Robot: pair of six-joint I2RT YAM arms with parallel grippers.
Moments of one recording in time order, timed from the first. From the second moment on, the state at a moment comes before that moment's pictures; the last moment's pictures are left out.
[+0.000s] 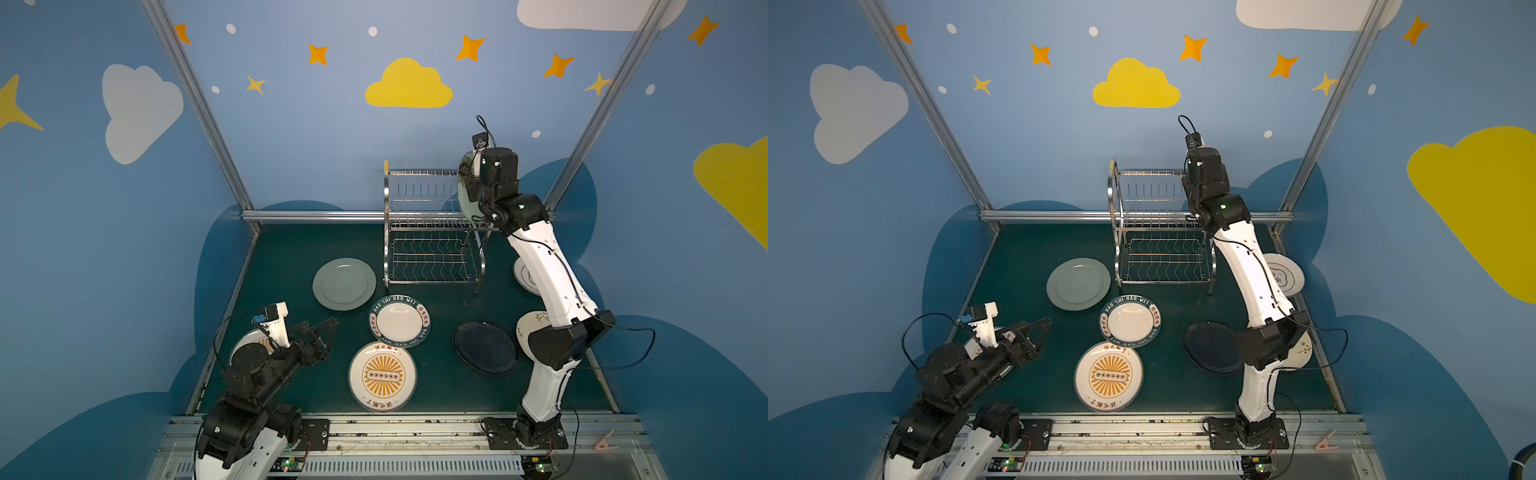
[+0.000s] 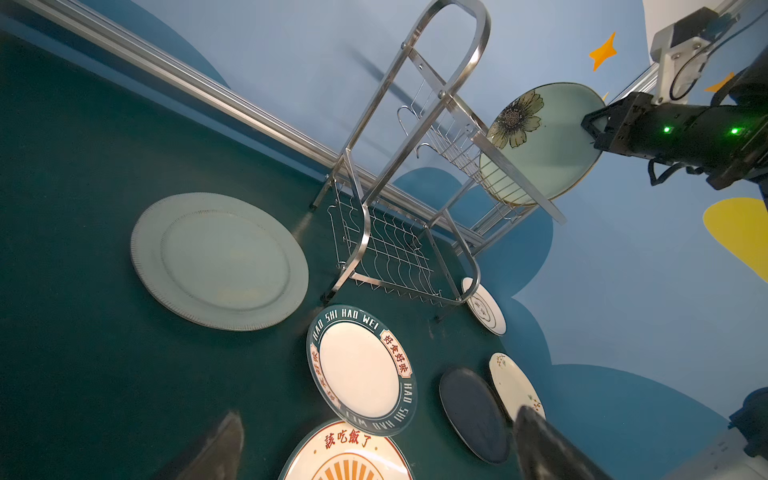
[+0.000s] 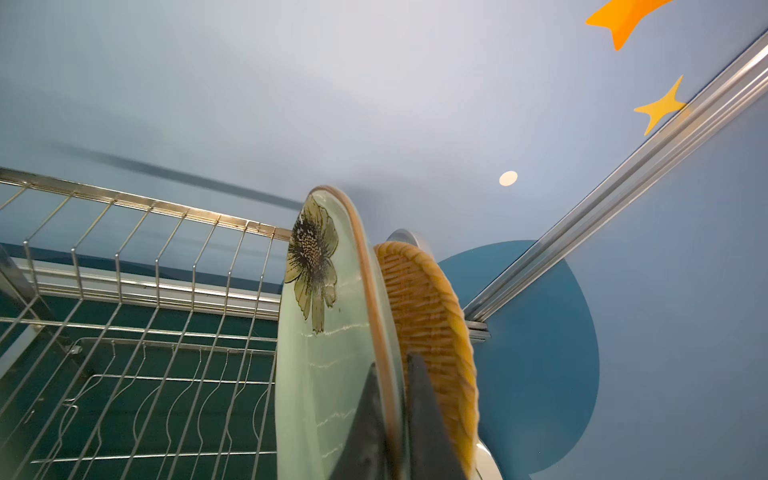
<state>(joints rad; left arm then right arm) -0.30 0.22 0.61 -0.61 0.19 -0.63 0.47 1.91 2.32 -0.69 0.60 -0.26</state>
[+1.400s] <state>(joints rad) -0.30 0.22 0.61 -0.60 0.19 -0.63 0.53 1.97 2.34 -0.57 0.77 -0.37</state>
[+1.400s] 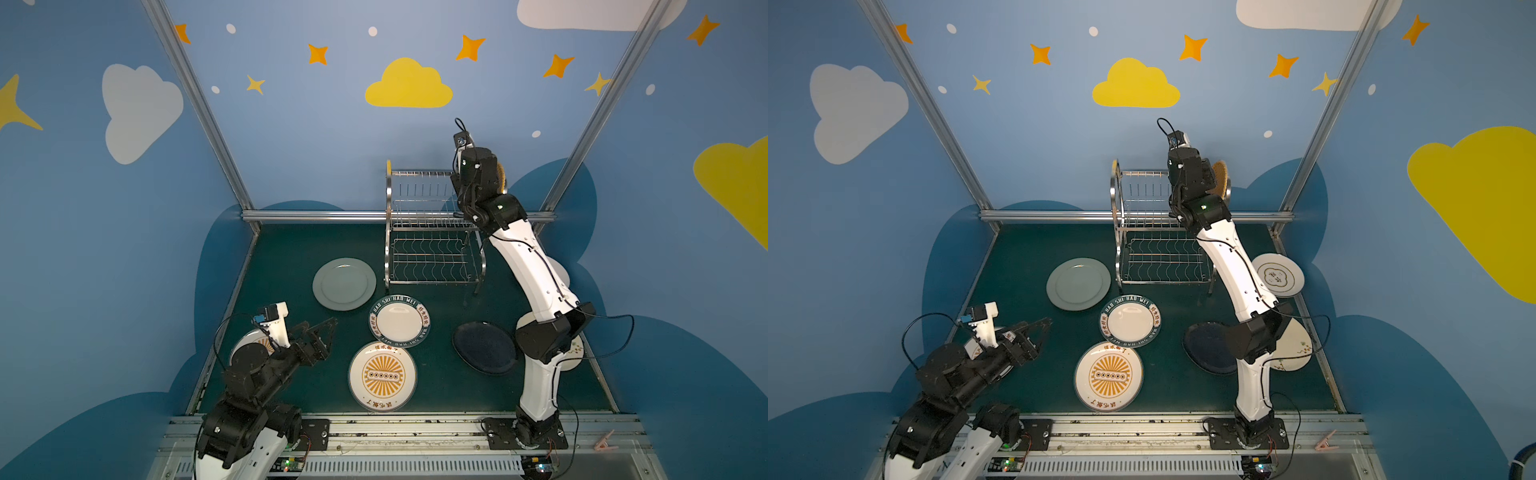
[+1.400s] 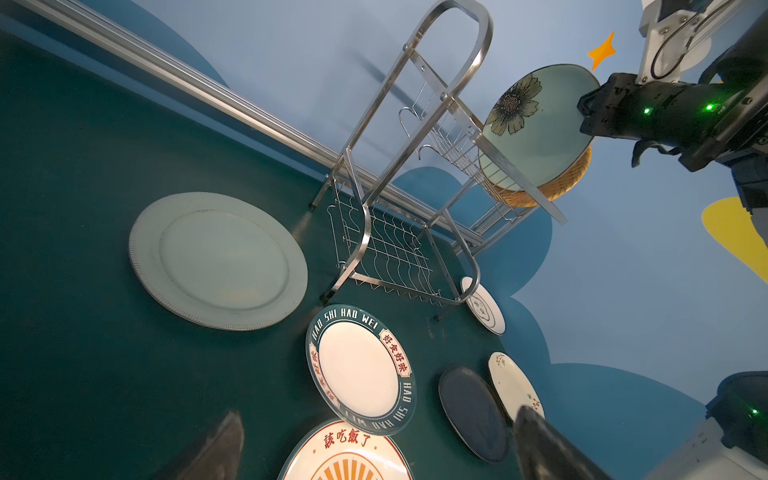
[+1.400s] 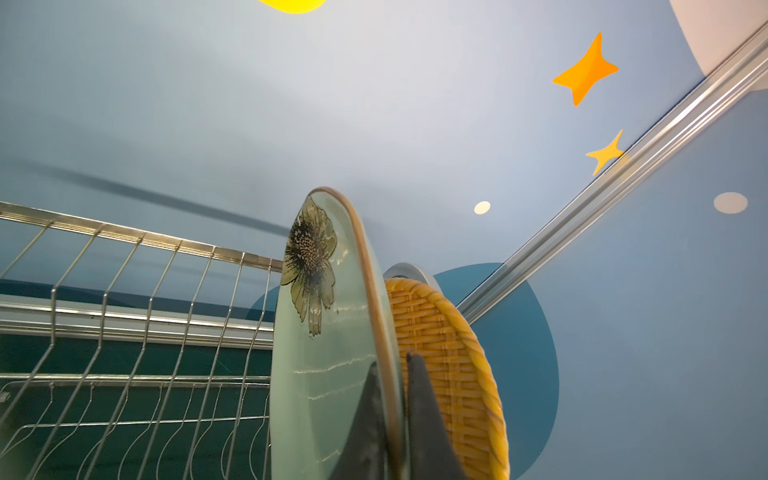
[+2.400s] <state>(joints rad) -0.30 0.22 0.61 -0.61 0.19 -0.63 0.53 1.89 2.24 -0.60 0.81 -0.28</state>
